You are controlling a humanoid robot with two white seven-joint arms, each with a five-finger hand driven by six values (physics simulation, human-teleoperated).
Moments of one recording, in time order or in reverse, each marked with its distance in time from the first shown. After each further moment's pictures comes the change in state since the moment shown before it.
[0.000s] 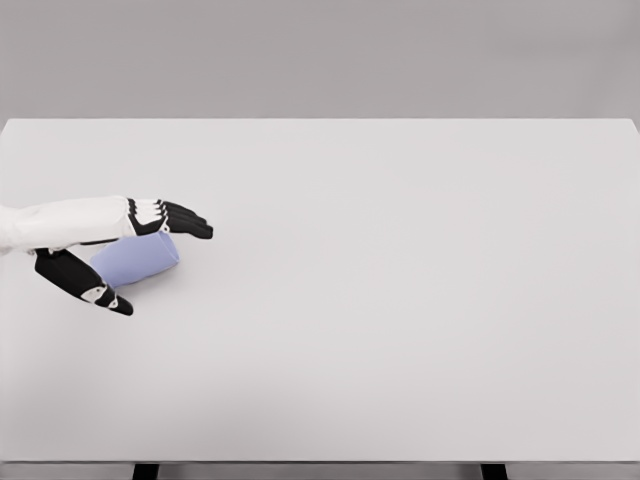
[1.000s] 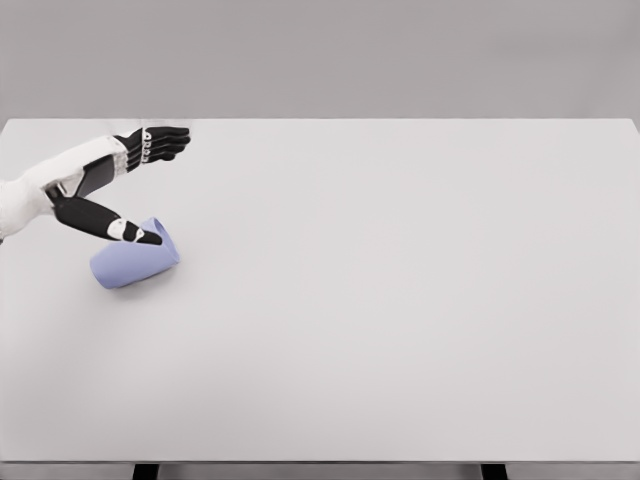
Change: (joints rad) left arm 0.000 -0.029 -0.088 0.000 0.337 0.404 0.334; right arm 0.005 0.000 0.002 0.001 0.000 0.001 0.000
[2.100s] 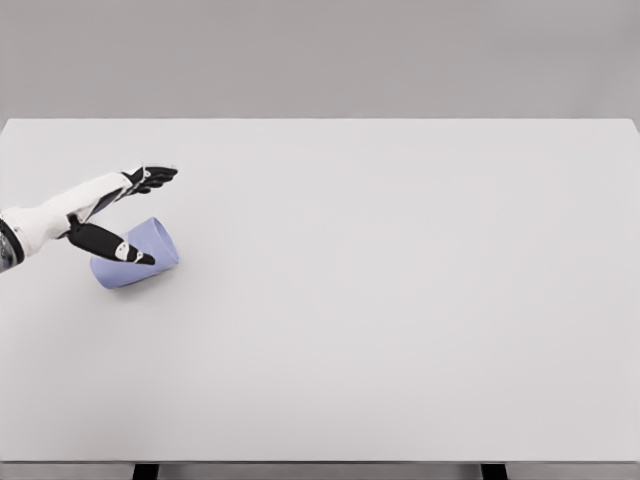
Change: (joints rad) left arm 0.080 -0.050 0.031 0.000 -0.267 0.282 0.108; right arm 0.000 0.000 0.000 0.000 0.000 0.000 0.000
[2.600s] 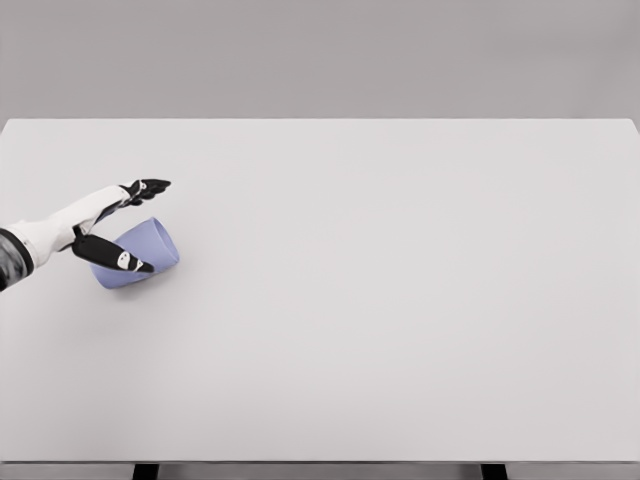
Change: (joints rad) left arm 0.043 -0.027 0.009 0.003 -0.047 0.087 0.062; right arm 0.000 0.000 0.000 0.000 0.000 0.000 0.000
